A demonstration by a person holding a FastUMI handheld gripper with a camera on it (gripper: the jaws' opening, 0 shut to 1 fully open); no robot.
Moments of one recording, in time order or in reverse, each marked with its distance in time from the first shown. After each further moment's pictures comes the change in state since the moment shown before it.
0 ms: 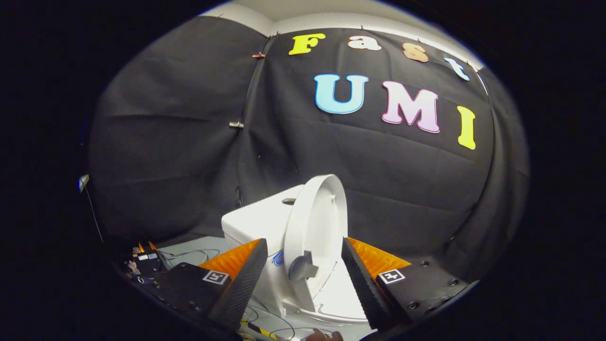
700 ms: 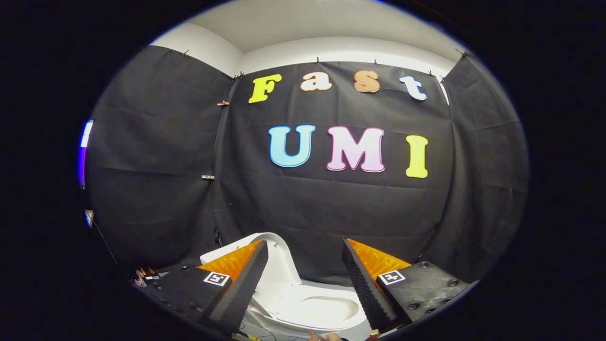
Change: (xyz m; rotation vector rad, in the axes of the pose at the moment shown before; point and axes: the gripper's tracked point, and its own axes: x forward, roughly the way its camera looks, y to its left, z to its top) arm -0.163 -0.162 0.137 0.069 -0.210 -0.134
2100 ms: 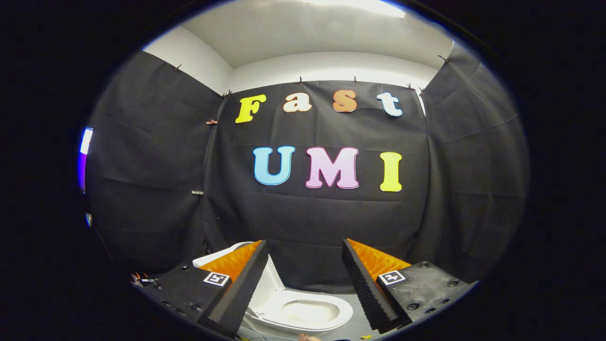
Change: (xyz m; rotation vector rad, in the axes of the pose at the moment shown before) arm -0.060 -0.048 0.024 0.011 -0.084 -0.065
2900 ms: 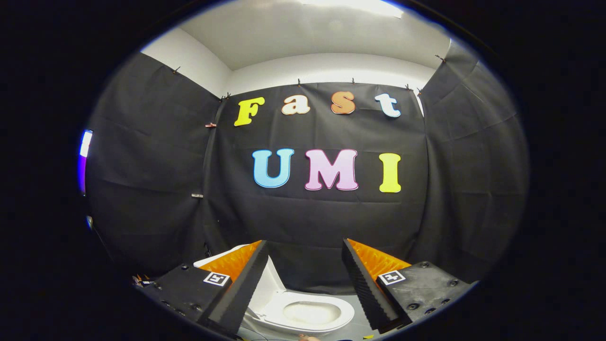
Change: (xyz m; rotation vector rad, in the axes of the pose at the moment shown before) arm -0.001 0.002 0.006 0.007 -0.017 0.002
